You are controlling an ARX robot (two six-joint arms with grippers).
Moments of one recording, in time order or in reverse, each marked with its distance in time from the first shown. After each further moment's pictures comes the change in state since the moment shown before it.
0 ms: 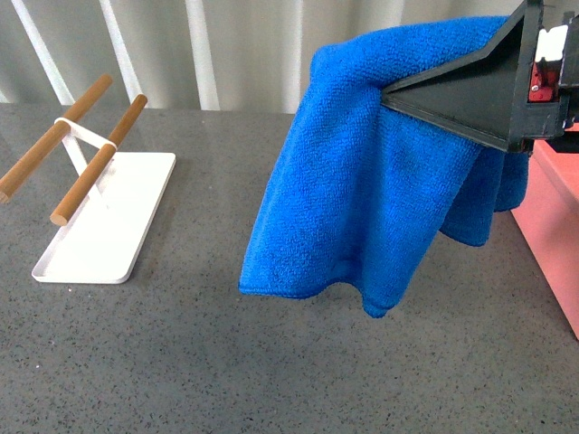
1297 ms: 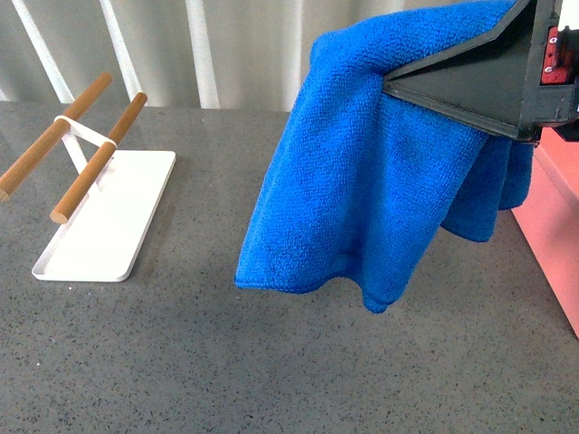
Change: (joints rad) left arm 0.000 0.519 0.000 0.515 -0.002 0.000; right arm 0.006 -0.028 0.000 -0.008 -0.016 0.022
